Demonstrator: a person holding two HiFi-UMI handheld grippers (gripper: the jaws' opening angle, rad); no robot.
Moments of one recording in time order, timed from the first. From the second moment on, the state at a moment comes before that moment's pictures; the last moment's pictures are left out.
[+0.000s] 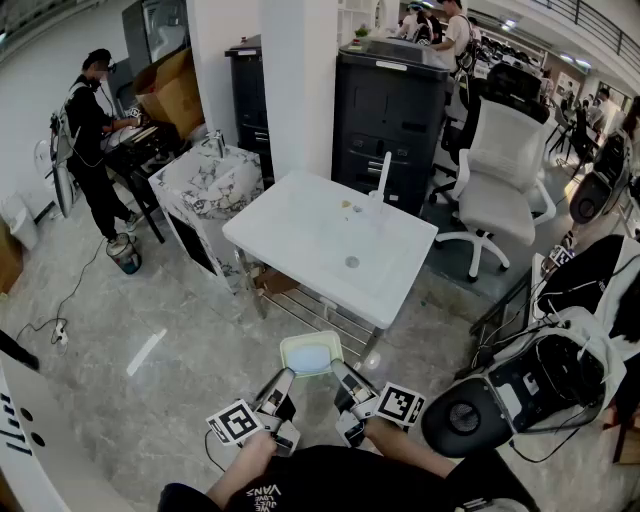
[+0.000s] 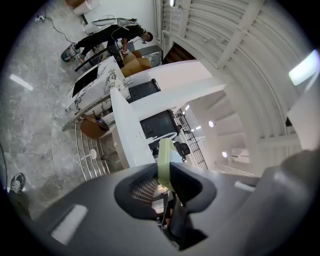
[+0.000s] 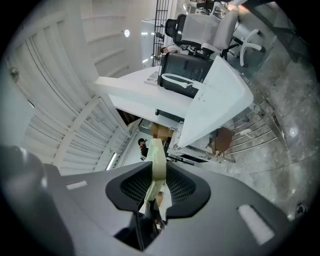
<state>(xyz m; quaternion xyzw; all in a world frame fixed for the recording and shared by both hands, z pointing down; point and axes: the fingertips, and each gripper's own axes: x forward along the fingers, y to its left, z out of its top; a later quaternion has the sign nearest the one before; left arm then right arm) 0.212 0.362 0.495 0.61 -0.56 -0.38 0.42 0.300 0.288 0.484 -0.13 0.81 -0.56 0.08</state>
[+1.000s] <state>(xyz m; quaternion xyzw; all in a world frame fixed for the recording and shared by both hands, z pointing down) 0.128 0.299 0.506 0.62 -0.55 -0.37 0.42 0.223 0.227 0.492 -0.16 0.80 -0.57 0.09</state>
